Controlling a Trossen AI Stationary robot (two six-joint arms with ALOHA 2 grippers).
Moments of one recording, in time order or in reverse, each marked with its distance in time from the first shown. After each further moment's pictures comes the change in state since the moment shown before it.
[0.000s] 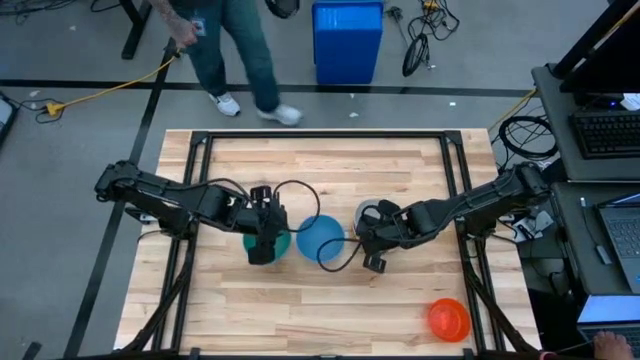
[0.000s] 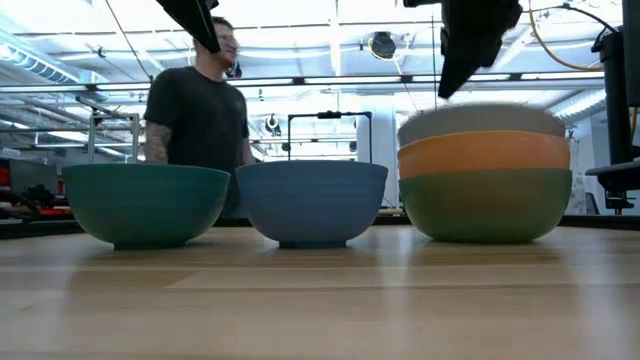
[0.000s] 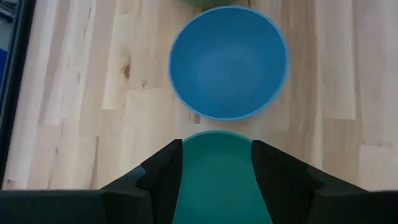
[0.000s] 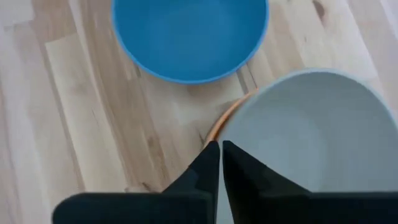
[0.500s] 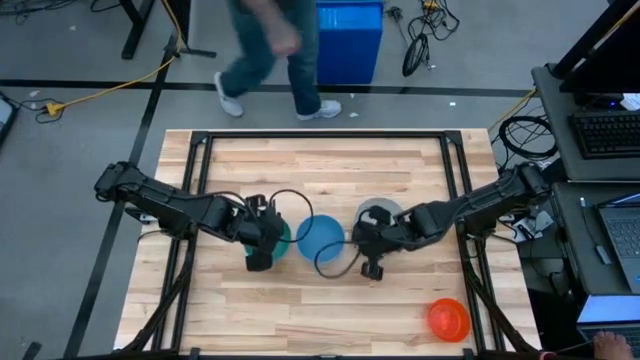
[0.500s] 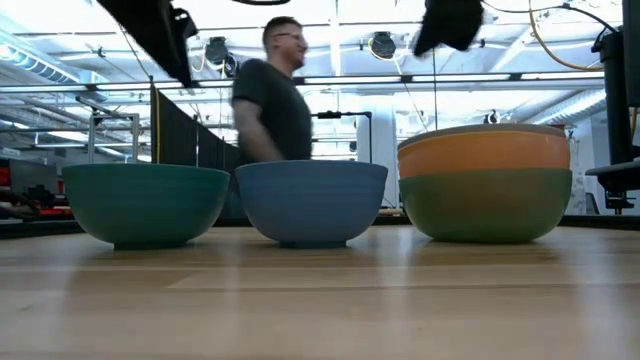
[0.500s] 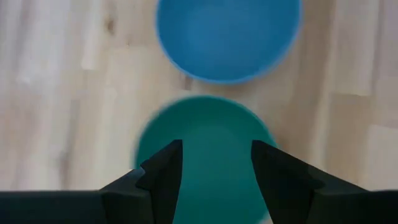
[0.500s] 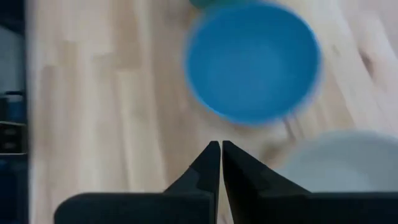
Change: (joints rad) left arm -0.050 0.000 -0.124 0.006 0.021 -0.153; right arm 0.048 -0.008 0.028 0.175 -0.043 -0.113
